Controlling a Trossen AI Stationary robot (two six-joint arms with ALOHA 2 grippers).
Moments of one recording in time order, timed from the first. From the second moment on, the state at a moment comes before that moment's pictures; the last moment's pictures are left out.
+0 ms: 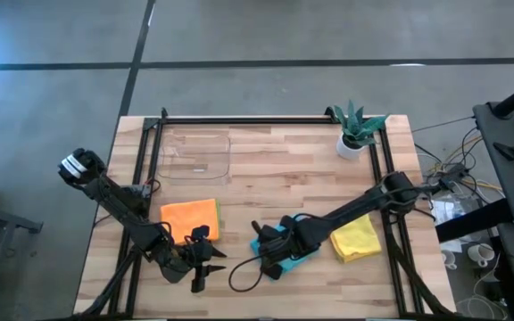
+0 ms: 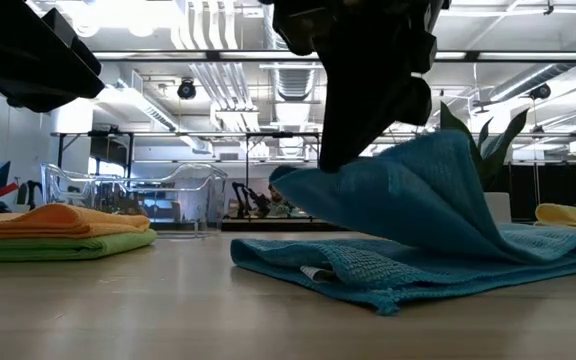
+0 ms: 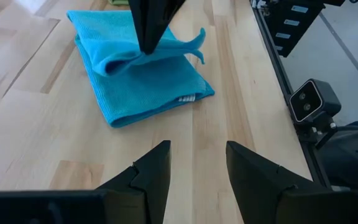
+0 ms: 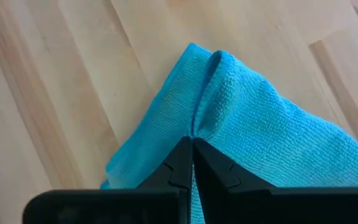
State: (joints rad) left arm -0.78 1.44 0.71 0.10 -0.56 -0.65; right arm 0.42 2.03 1.56 -0.73 0.18 0.83
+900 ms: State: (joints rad) left arm -0.78 1.44 0.71 0.10 -0.56 -0.65; right arm 0.41 2.10 1.54 -0.58 0.18 0.78
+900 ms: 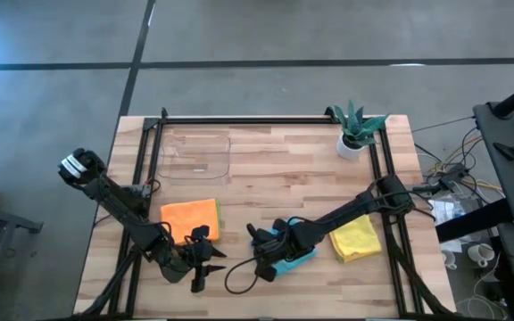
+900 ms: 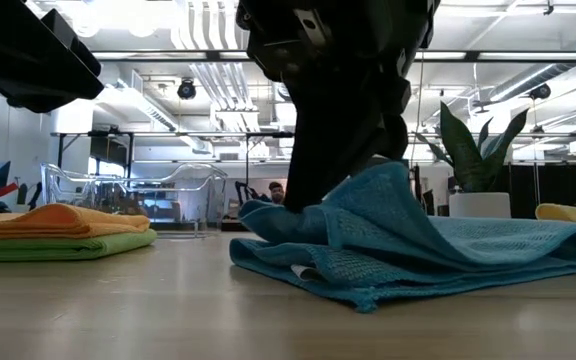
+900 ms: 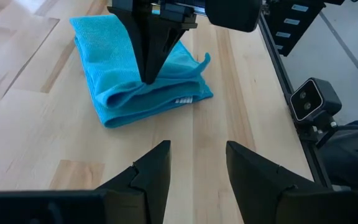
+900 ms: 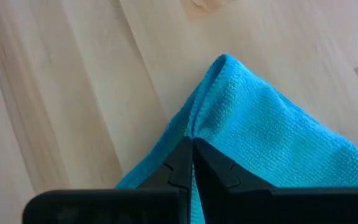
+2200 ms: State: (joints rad) left arm -0.50 2.07 0.97 0.50 -0.51 -0.39; right arm 0.37 1.77 0.88 -0.24 0.47 0.86
